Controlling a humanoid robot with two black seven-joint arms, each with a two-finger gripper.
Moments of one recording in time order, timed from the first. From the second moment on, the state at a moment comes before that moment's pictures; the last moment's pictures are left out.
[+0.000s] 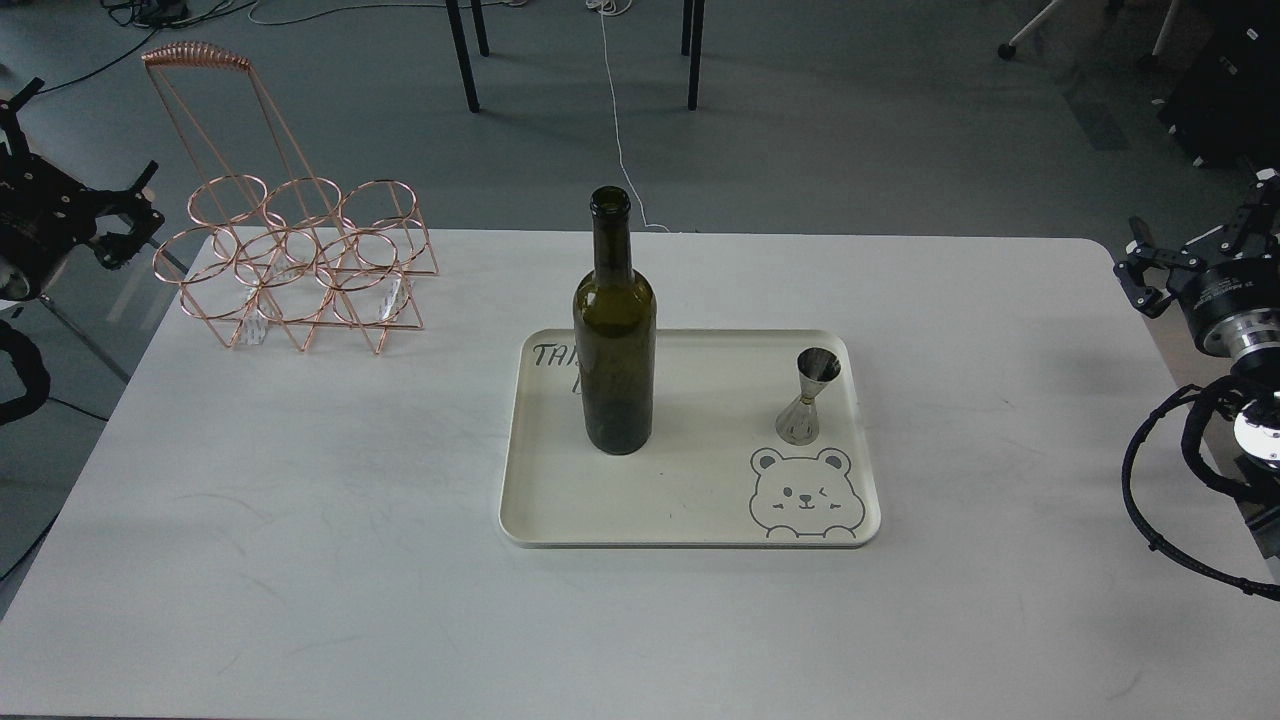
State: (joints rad) left arm -0.68 0.78 -0.70 -0.78 -0.41 -0.45 -0.15; right arm 0.70 -0.48 0.75 0.39 0.16 0.49 0.37
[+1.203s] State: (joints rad) left arm -0.68 0.82 -0.71 -0.78 -0.41 -0.48 -0.15; right arm 0.67 -1.00 0.43 1.29 -0.98 0.07 0.43
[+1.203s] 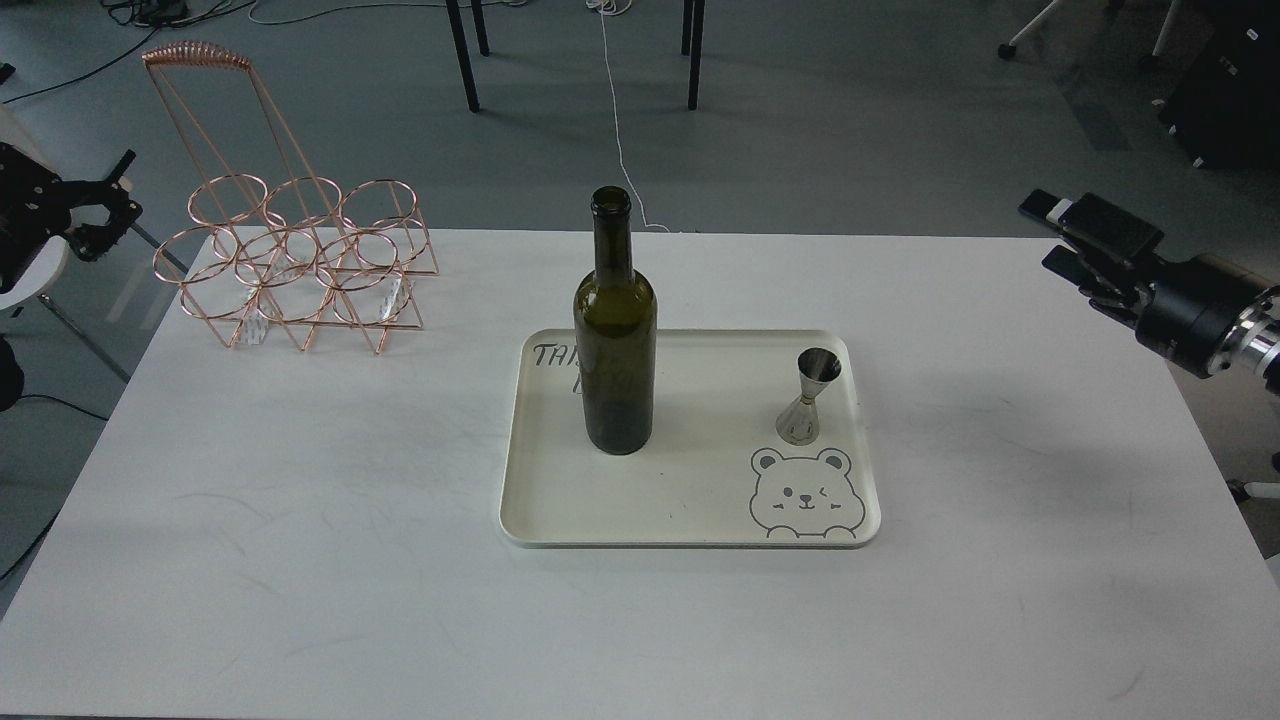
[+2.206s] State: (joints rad) left arm -0.68 0.81 -0.71 -0.78 -0.40 -0.47 -0.15; right arm 0.74 -0.55 0.13 0.92 -1.73 -0.27 0.49
